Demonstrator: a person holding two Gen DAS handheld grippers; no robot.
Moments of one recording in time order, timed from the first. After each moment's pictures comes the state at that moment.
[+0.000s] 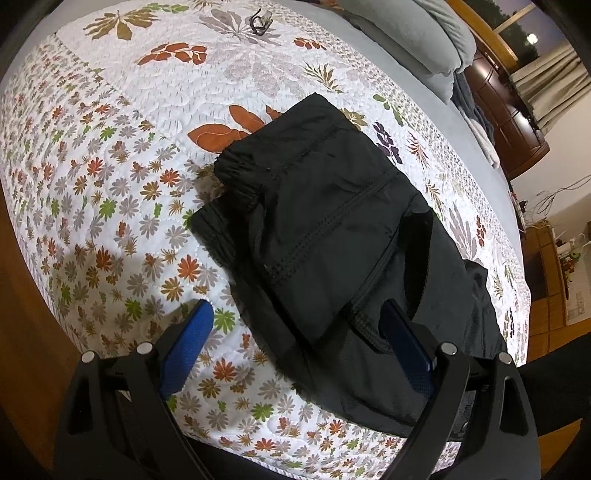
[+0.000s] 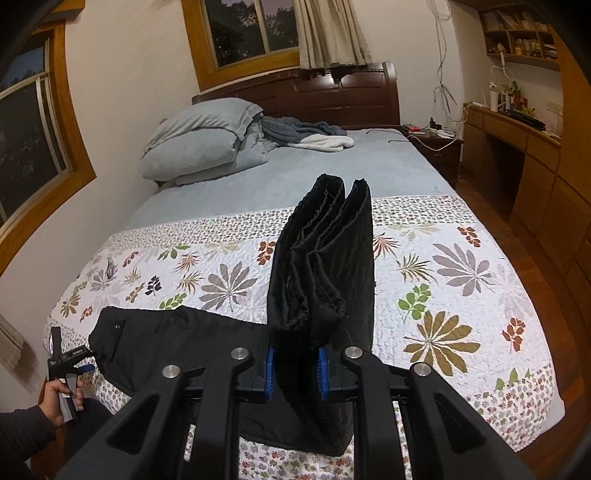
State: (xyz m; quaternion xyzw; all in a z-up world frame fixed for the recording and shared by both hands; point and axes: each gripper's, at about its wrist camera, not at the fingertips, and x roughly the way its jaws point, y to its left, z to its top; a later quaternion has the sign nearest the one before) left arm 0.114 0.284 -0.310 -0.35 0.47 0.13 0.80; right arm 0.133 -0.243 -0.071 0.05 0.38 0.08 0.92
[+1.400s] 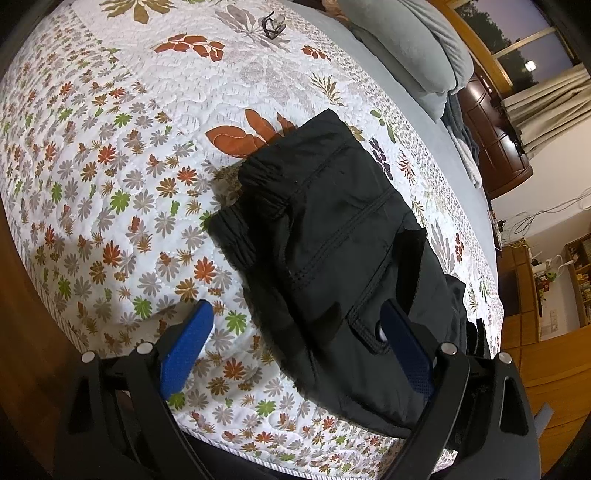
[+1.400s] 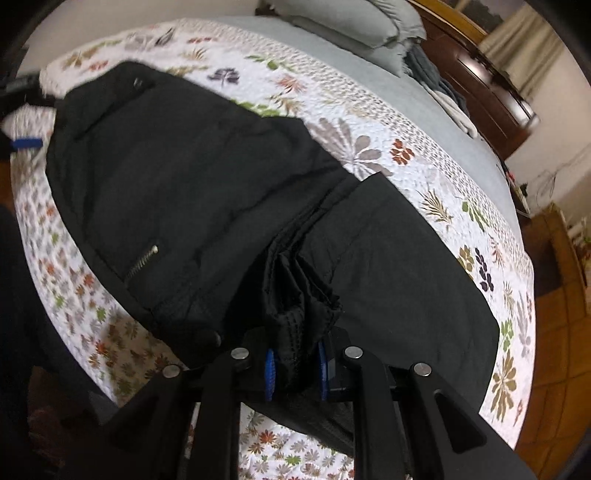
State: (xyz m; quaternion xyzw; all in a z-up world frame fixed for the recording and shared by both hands) left arm 0.095 0.306 -0.311 -0.40 0.44 0.11 0.80; right arm 0.129 0.026 -0.291 -0.30 0.49 0.15 0.80
